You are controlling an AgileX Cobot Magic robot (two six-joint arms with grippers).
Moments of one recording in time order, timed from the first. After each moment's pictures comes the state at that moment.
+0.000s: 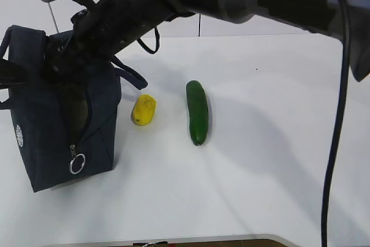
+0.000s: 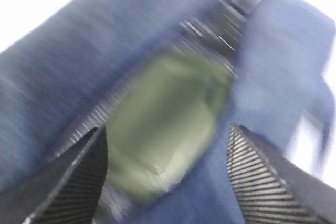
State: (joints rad) left arm -0.02 1.20 -0.74 -1.08 0.64 0.53; right arm 0.65 2.26 -2.07 0.80 0.82 -0.94
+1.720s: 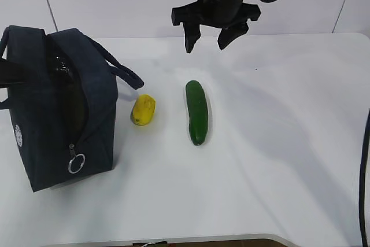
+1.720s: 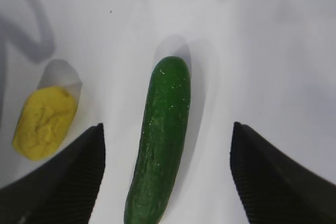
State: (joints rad) left arm -0.02 1.20 -0.74 -1.08 0.62 0.54; right arm 0.42 2.25 -2.26 -0.01 1.25 0.17
